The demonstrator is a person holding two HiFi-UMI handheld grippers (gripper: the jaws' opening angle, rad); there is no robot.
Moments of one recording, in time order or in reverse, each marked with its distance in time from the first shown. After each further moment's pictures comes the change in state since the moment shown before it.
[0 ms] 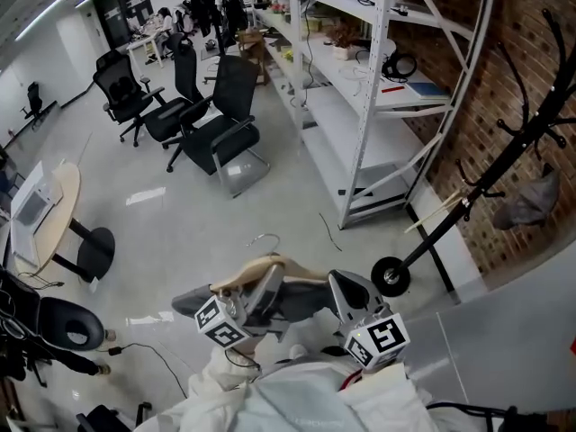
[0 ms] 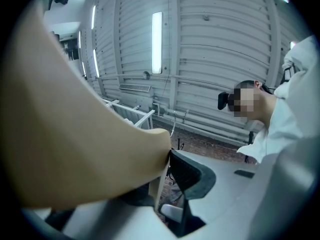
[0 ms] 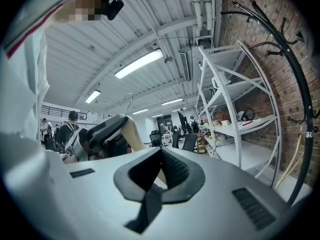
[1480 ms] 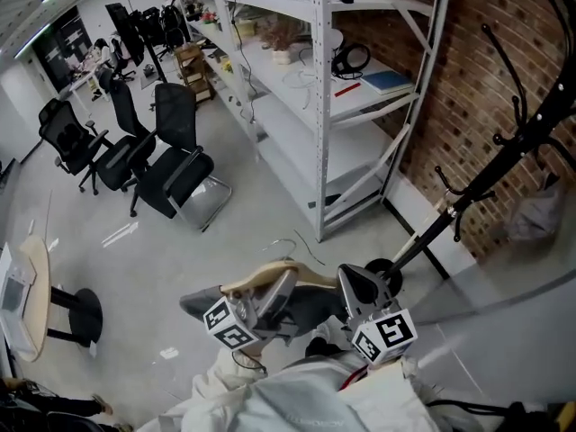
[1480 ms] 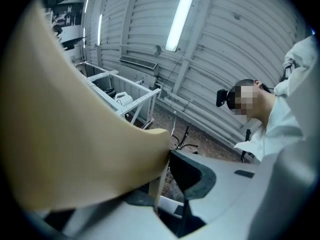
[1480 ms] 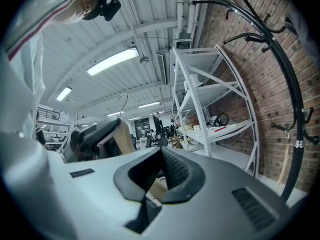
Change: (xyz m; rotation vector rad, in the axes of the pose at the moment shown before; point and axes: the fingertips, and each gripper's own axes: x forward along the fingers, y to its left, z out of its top) left arm 0.162 0.135 -0.070 -0.164 0.178 -0.171; right arm 0.077 -0.198 0.011 0.031 -0.034 -0.268
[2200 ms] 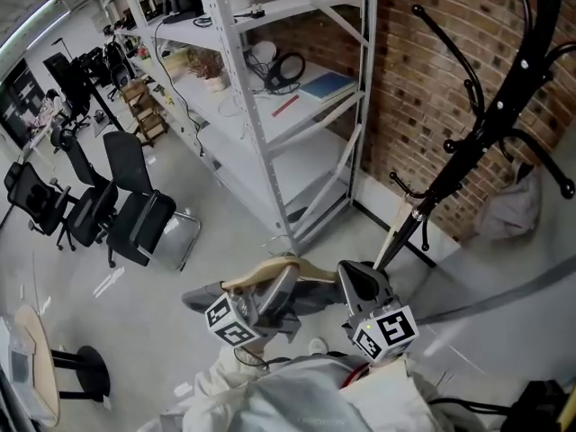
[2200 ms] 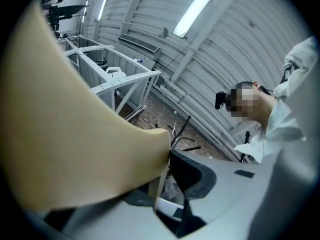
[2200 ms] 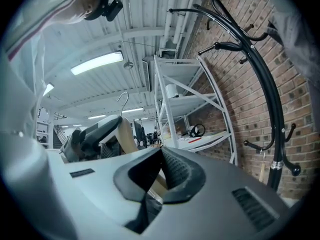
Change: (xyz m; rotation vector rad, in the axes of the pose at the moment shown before) left arm 0.153 0.038 -0.049 -0.098 0.105 -0.179; right arm -0.008 -0.142 0.045 0.001 -0.073 -0.204
